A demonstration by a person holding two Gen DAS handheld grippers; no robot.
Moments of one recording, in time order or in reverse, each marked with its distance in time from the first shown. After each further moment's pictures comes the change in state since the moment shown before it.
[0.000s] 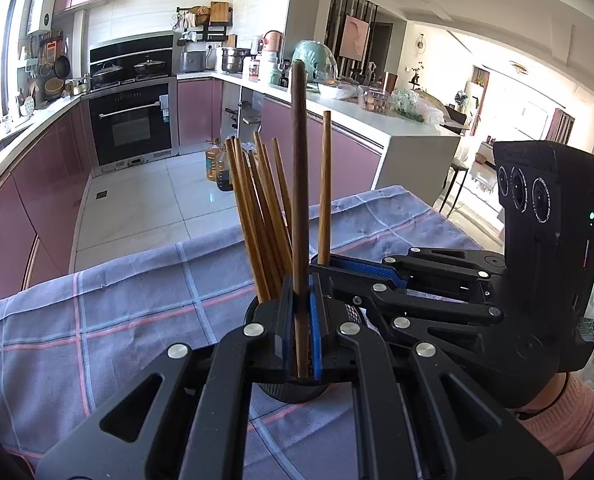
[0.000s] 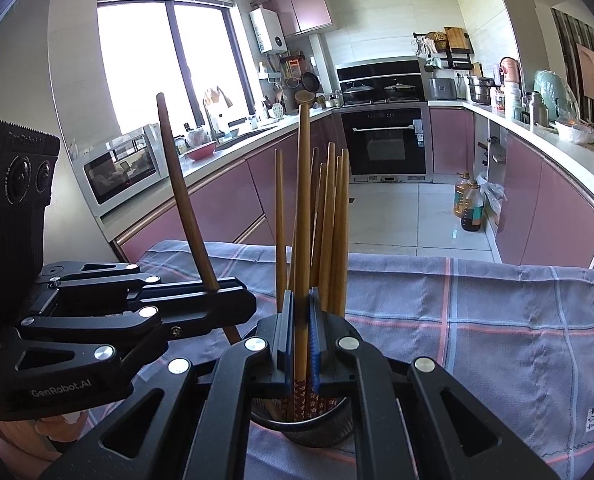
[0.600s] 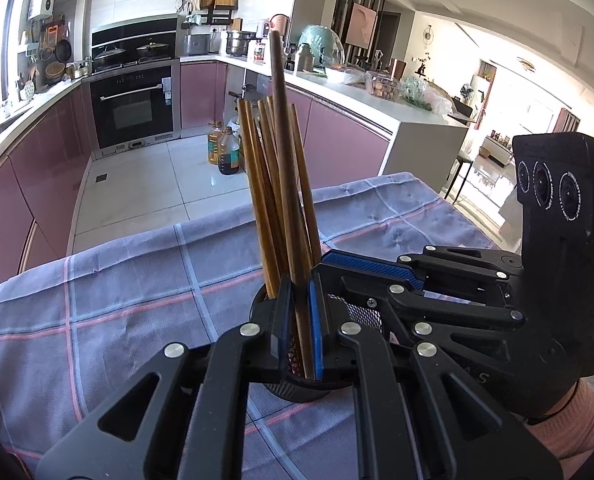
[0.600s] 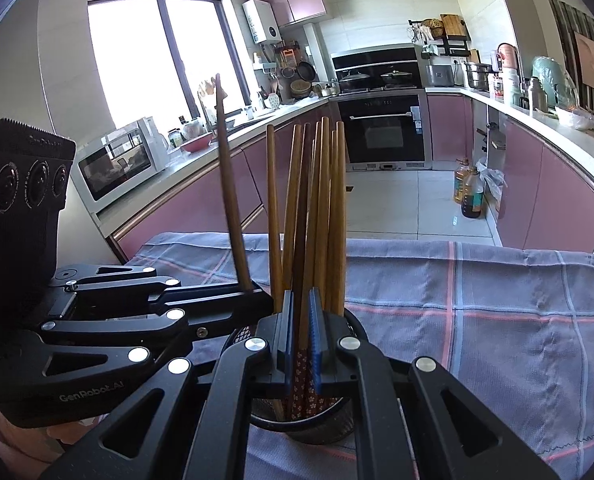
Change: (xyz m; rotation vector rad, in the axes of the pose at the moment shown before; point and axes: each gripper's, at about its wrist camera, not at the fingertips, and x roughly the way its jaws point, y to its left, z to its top) left arm 0.032 0.017 -0.011 -0.026 0.055 -0.003; right arm 0.010 -0.007 -0.006 0.036 0.037 0.000
